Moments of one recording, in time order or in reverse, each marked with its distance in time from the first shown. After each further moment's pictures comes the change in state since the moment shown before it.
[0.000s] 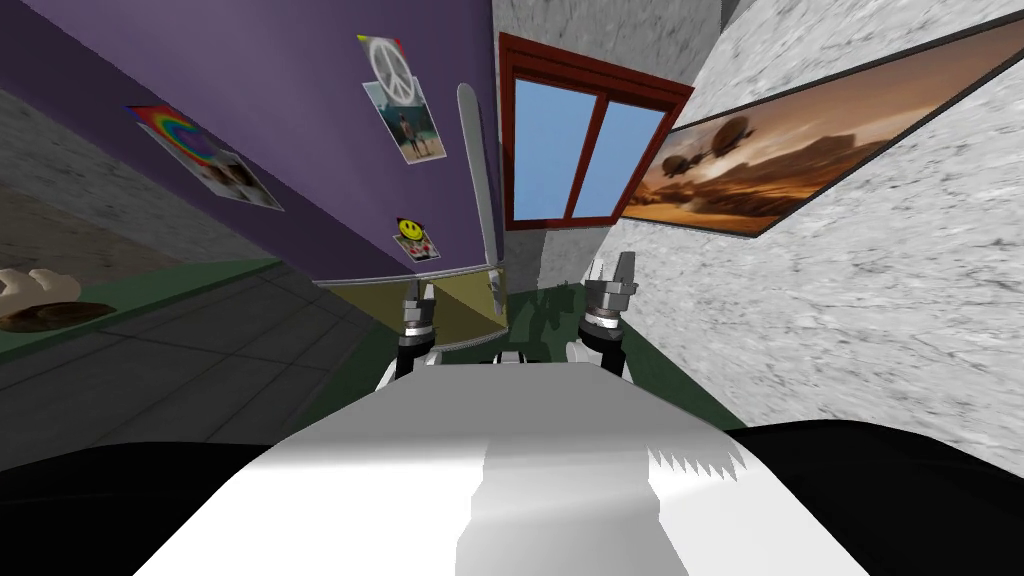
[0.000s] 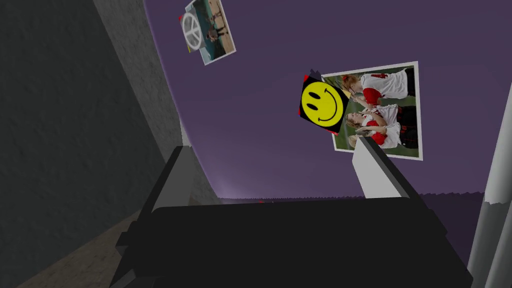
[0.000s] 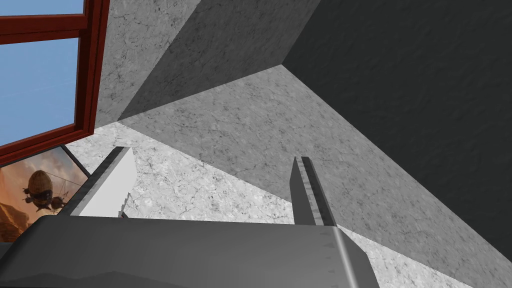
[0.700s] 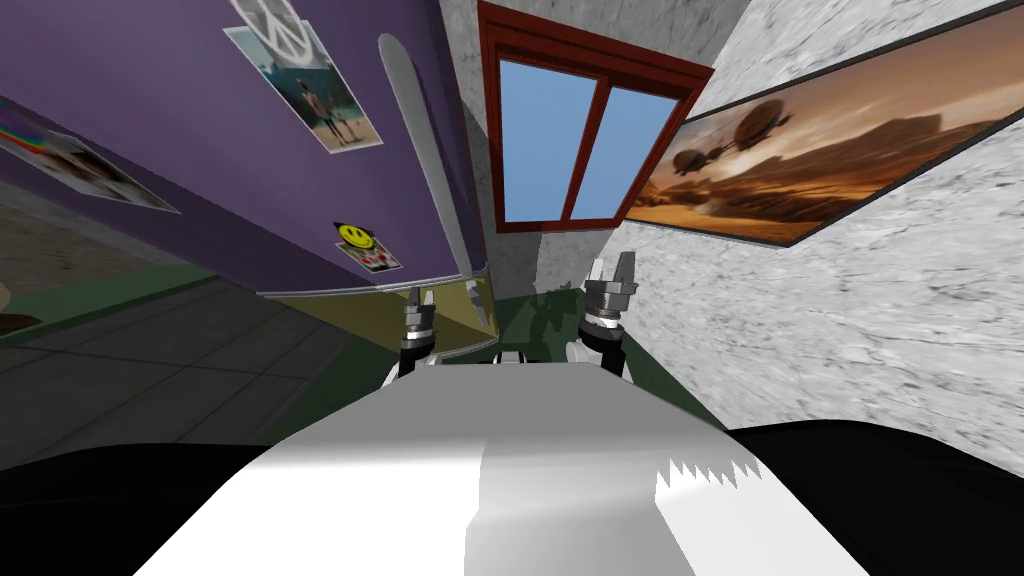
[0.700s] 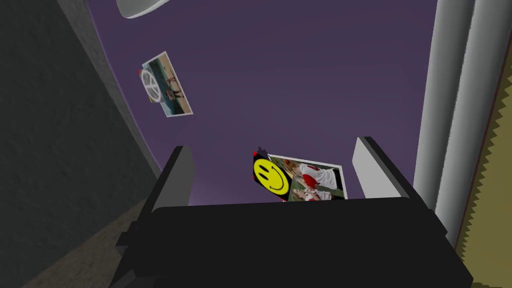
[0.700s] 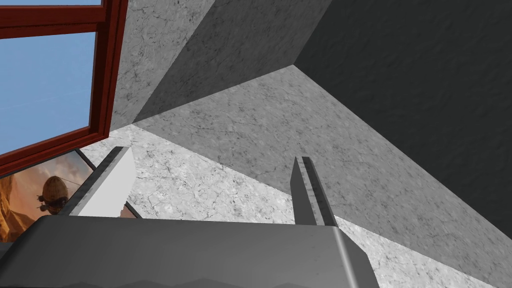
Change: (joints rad) left arm -0.022 0.006 0.025 0.137 0.044 -0.057 0.002; right arm 0.000 0.000 0.000 0.000 0.000 0.000 0.000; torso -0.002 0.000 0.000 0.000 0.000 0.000
